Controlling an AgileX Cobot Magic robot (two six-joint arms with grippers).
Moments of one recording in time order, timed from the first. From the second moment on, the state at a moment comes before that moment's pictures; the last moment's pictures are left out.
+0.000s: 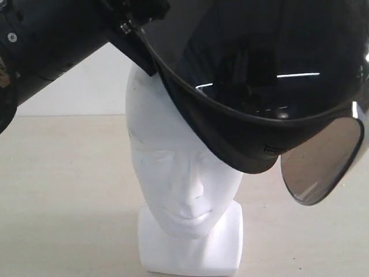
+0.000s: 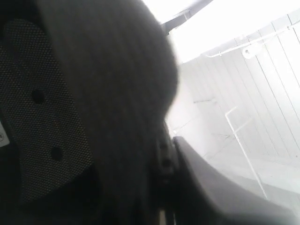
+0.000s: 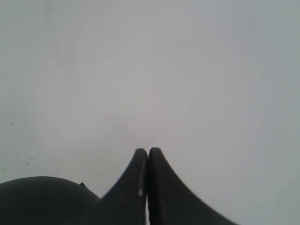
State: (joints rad) left arm -0.44 1.42 -0.86 0.68 -1.24 -1.87; right arm 0.16 0.56 -0.81 0.18 0.05 0.15
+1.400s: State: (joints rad) left arm -0.30 1.40 -0.74 0.61 -1.27 -1.80; right arm 0.49 1.08 -1.22 0.17 0.33 -0.08
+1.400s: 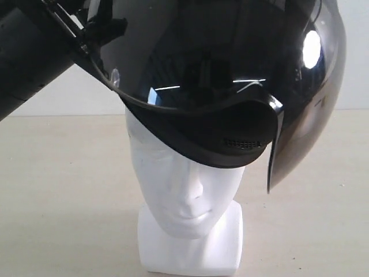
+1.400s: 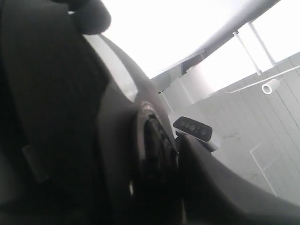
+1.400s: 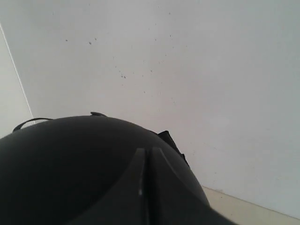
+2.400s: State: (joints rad) left arm -0.20 1.40 -0.58 0.65 -1.26 -1.75; right arm 0.50 1.22 -1.23 0.17 0.38 -0.08
